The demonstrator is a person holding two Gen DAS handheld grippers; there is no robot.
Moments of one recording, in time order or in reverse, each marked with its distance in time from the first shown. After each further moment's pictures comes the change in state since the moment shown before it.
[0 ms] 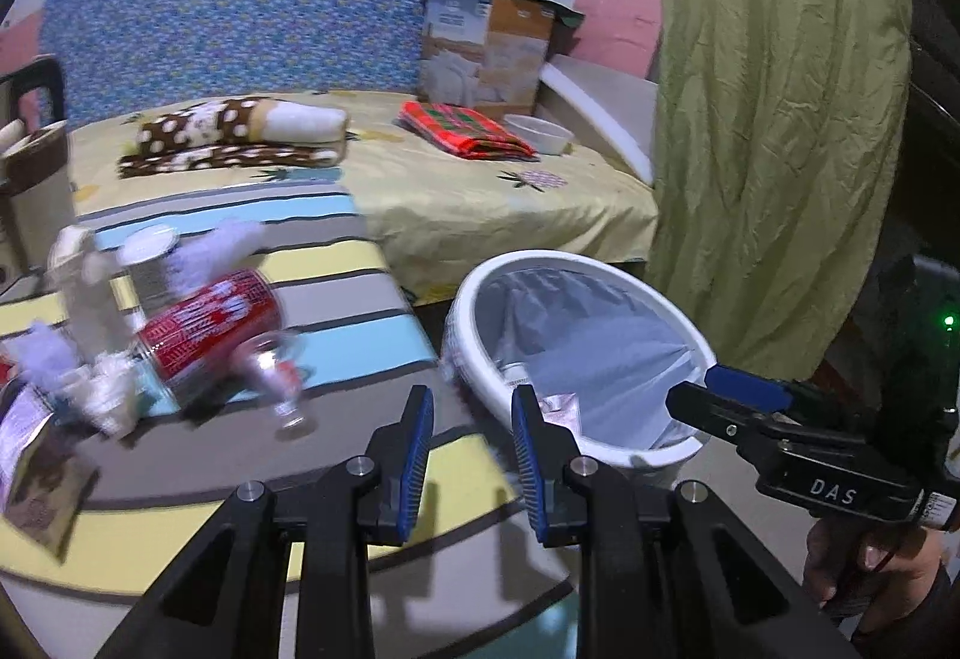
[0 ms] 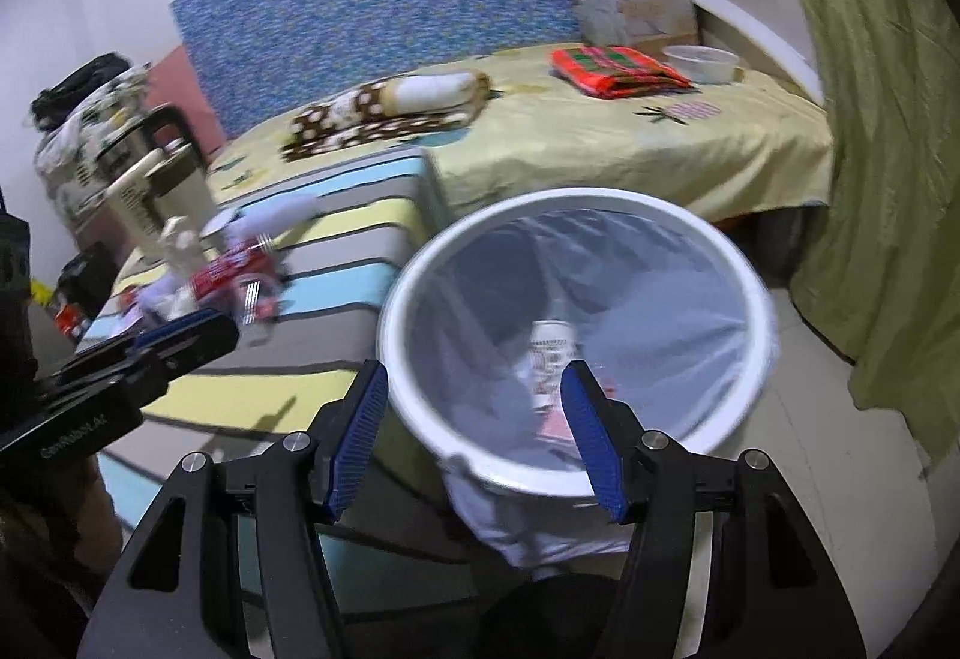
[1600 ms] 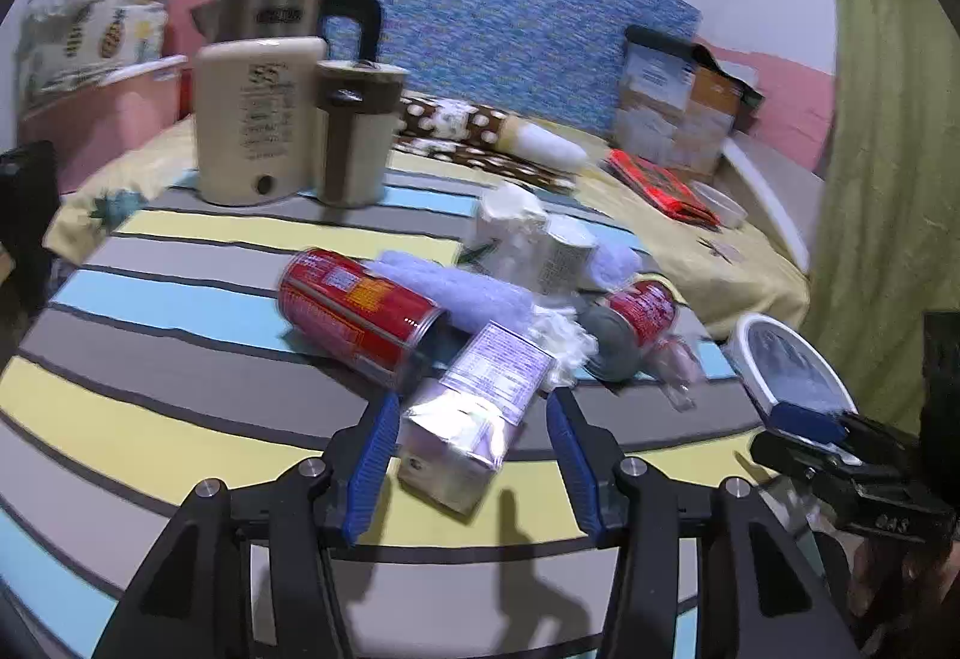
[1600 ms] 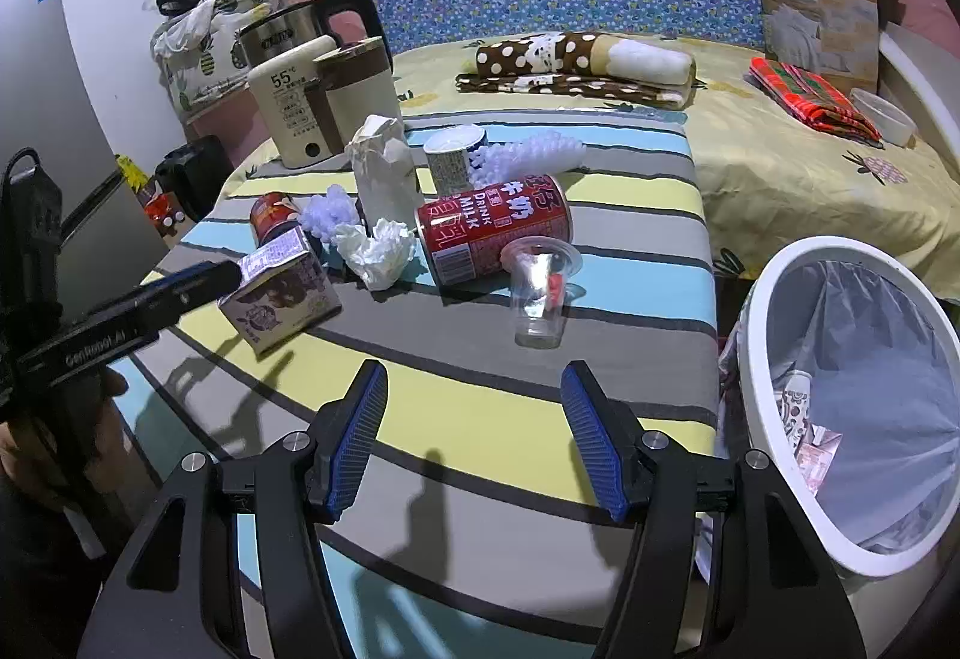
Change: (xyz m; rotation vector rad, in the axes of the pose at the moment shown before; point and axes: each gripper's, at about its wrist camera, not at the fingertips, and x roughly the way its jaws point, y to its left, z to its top) left arm -0.092 0.184 -0.040 -0.236 -0.078 0.263; right arm 0.046 0.134 -0.005 -0.229 0.098 0.228
